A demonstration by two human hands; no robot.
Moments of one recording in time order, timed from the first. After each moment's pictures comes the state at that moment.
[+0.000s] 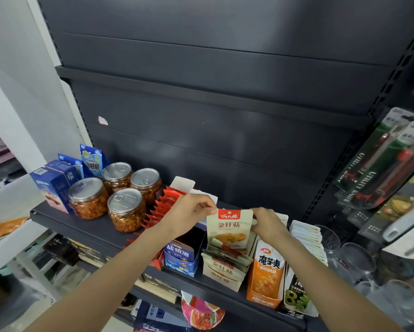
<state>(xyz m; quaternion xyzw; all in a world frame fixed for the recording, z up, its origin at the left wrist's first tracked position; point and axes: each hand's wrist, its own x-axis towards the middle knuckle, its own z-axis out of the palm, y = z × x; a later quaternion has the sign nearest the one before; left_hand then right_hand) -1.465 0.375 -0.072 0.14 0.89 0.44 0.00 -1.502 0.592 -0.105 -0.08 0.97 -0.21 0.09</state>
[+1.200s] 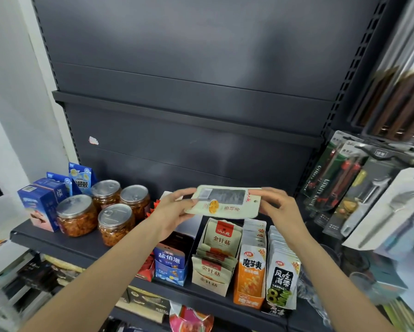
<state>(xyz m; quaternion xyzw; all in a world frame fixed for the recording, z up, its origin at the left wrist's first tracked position) -1.442 0.369 -0.034 -0.05 0.61 0.79 0.08 -1.433 0.618 -0.011 -0.08 0.81 -0.57 -0.11</state>
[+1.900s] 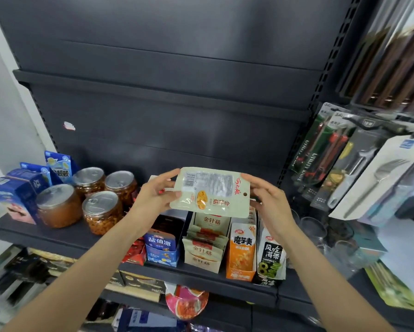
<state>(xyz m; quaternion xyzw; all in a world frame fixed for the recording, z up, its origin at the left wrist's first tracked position) -1.426 0.360 -0.045 0.04 0.71 0.70 0.02 -1.416 0.614 -0.037 -0.03 0.69 -0.72 -0.05</state>
